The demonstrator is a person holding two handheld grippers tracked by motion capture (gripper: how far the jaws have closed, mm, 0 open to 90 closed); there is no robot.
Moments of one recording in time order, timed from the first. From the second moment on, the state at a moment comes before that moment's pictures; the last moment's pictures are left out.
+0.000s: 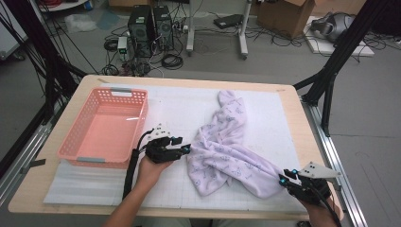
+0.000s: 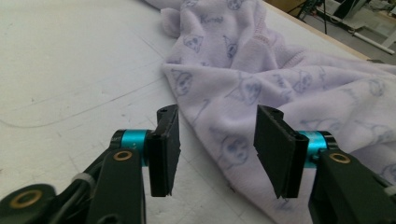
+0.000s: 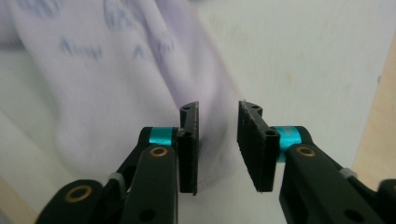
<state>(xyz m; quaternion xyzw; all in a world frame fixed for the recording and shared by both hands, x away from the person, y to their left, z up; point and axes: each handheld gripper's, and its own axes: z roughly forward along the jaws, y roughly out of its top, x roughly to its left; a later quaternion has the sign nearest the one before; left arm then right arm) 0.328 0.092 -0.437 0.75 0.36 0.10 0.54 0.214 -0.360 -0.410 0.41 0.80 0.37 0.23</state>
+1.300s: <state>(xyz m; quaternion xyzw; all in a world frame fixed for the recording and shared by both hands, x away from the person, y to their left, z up) 0.320 0.098 -0.448 0.76 0.36 0.11 0.53 0.327 -0.318 -0.369 0.40 0.78 0.43 0.22</state>
